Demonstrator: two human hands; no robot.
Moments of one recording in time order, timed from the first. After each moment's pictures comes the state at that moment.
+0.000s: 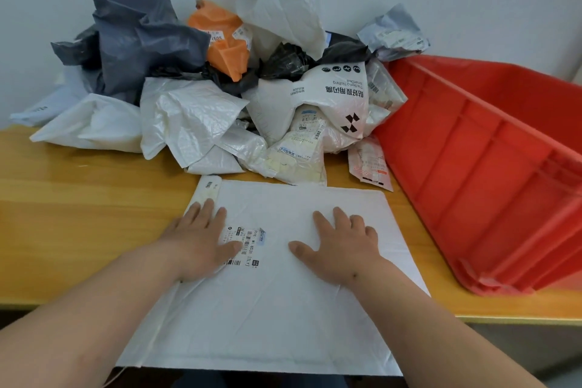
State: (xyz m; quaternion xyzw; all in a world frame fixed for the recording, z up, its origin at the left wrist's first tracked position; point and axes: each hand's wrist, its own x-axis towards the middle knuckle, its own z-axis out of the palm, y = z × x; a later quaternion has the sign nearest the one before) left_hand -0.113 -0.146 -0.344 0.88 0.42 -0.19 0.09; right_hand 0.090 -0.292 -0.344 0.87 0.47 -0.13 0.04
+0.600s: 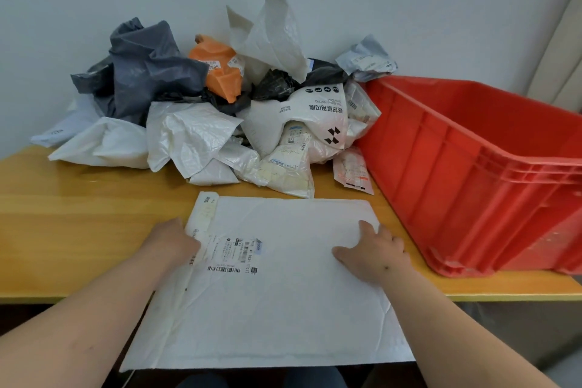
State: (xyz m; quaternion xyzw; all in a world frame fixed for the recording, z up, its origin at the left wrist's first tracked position) left_hand -0.142 -0.152 -0.335 0.72 0.61 0.07 0.32; right_hand 0.110 -0.355 -0.330 0.94 0.29 -0.16 -0.08
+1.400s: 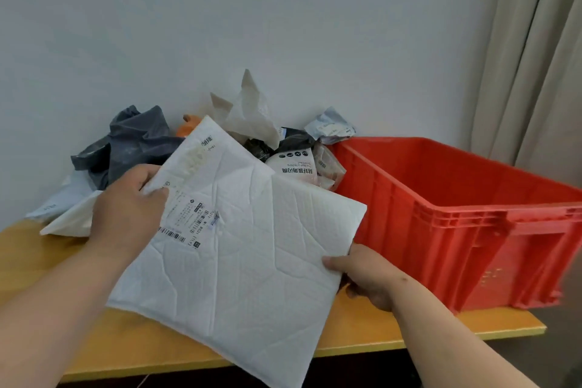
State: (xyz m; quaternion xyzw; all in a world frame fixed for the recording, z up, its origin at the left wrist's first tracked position) left_hand -0.145 -0.190 -0.182 0.72 0.41 0.51 0.22; right_hand 0.117 -0.387 -0.249 0.74 0.33 -0.36 -0.46
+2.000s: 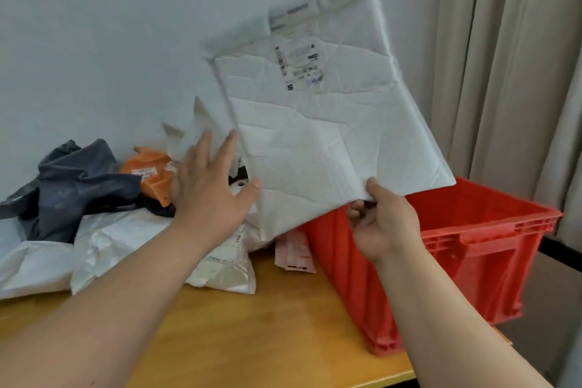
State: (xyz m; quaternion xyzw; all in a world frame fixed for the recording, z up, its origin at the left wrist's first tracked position) left_hand 0.004 -0.257 -0.117 0.86 0.30 0.40 0.09; right_hand 0.172 -0.406 -0.143 0.33 0.09 -0.26 -0.90
